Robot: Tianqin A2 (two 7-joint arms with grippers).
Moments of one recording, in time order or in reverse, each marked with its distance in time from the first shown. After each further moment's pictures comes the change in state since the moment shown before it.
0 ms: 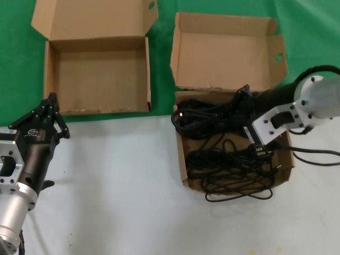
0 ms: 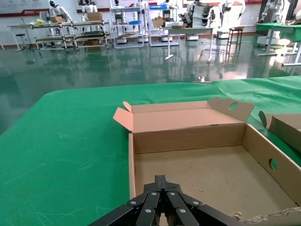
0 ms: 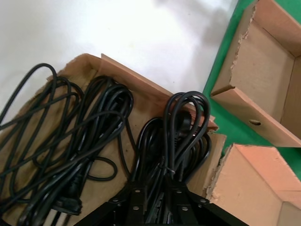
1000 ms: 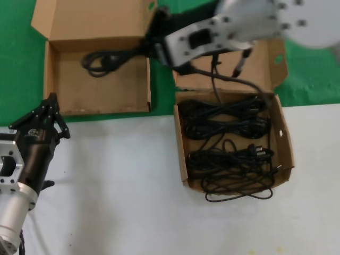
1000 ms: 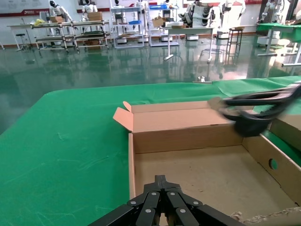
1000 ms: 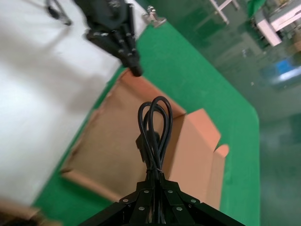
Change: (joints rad) left arm 0.000 0.000 0.000 0.000 0.000 0.000 0.000; right arm 0.279 -0.325 -0.019 -0.151 -0.004 0.028 0.104
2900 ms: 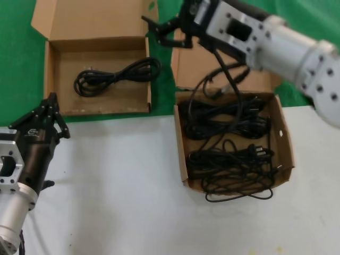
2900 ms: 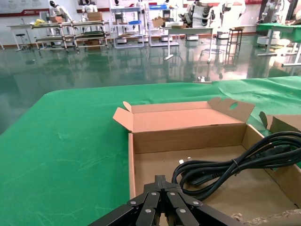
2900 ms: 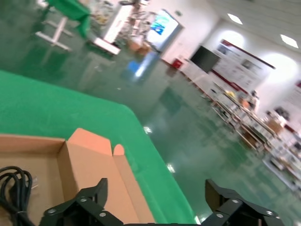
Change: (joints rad) left arm 0.000 0.000 0.000 0.000 0.000 0.000 0.000; right arm -0.418 -0.032 0.332 0.147 0.083 0.512 0.134
